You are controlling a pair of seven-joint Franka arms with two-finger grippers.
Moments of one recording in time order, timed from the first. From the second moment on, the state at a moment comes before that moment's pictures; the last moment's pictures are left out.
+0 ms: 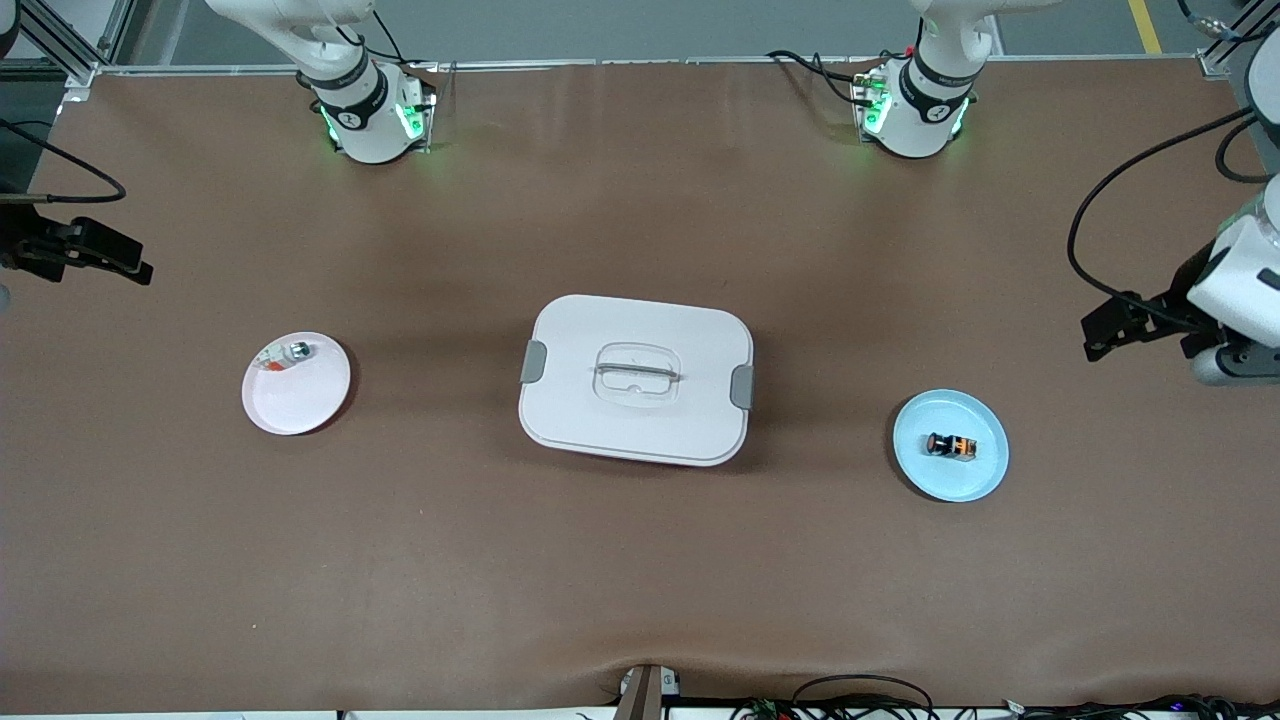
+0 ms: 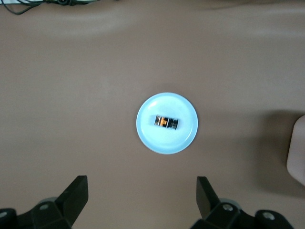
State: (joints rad) left arm 0.06 0.14 -0.16 -1.47 0.11 1.68 -0.10; right arm -0.05 0.06 0.01 -1.48 0.00 1.46 0.00
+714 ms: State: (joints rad) left arm 0.01 -0.11 -0.07 -1.63 0.04 1.55 -0.09; right arm -0.07 -0.04 0.01 -1.63 0.00 1.56 -0.01
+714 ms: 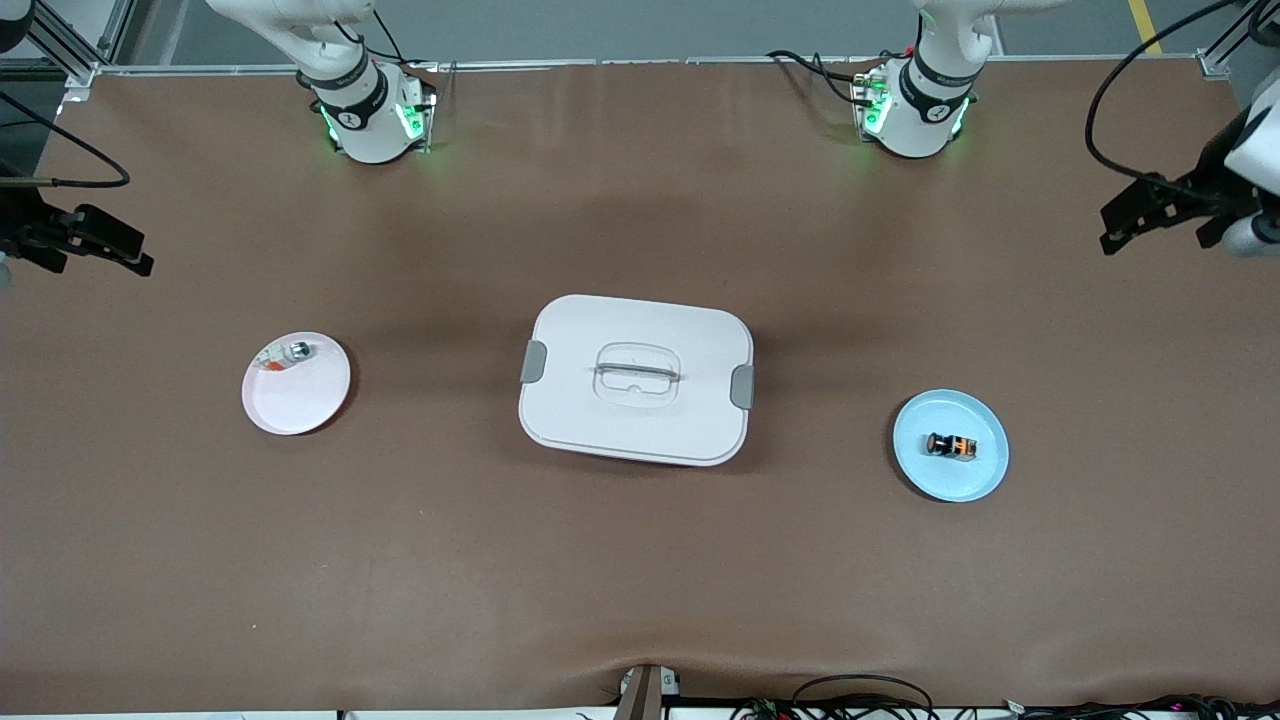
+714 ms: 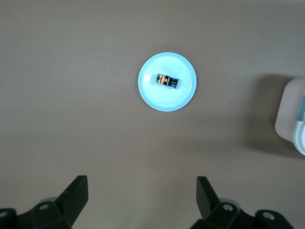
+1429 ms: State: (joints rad) left arm 0.01 -0.13 -0.09 -1.65 -0.02 1.52 -0.09; right arm -0.07 -0.10 0.01 -1.71 0.00 1.61 -0.01
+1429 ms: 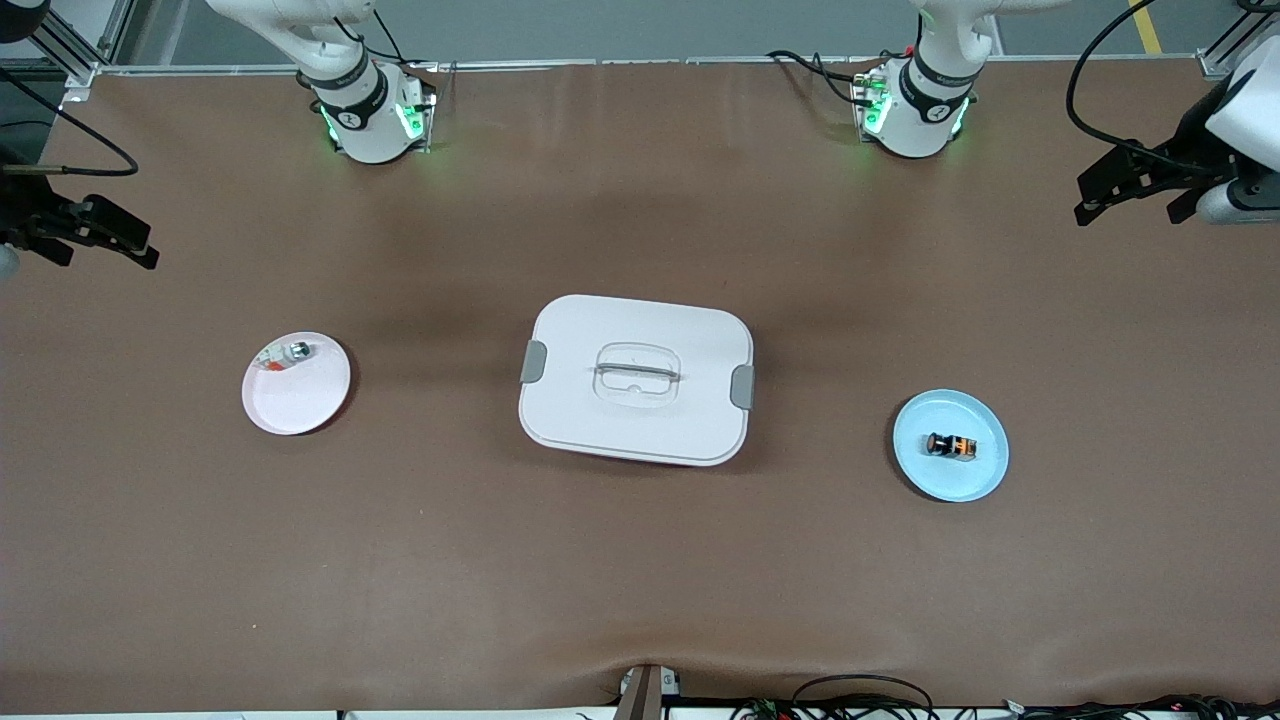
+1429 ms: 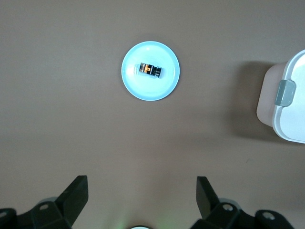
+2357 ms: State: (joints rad) left arm 0.01 -0.14 -0.09 -1.68 0.00 1.59 -0.10; right arm -0.07 -0.10 0.01 -1.68 0.00 1.62 -0.01
